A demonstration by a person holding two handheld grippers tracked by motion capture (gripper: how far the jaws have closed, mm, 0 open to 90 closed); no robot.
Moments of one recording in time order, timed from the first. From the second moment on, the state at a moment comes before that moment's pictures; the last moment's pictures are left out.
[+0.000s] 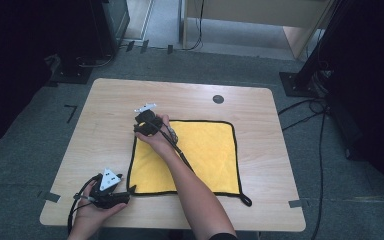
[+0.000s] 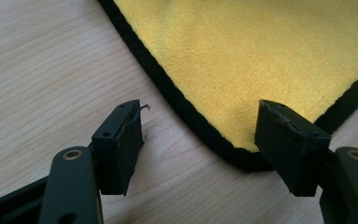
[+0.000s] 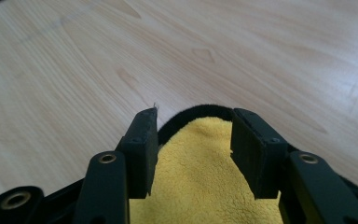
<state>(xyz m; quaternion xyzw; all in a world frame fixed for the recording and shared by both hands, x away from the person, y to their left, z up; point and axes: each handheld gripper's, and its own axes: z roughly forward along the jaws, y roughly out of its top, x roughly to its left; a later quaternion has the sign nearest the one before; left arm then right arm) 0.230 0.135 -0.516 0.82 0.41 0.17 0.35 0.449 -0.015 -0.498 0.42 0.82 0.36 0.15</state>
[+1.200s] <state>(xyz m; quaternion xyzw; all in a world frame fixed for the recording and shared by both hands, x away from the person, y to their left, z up) 0.209 0.146 -0.466 0.81 0.40 0.26 0.35 0.474 -0.012 -0.456 0.42 0.80 0.41 0.16</state>
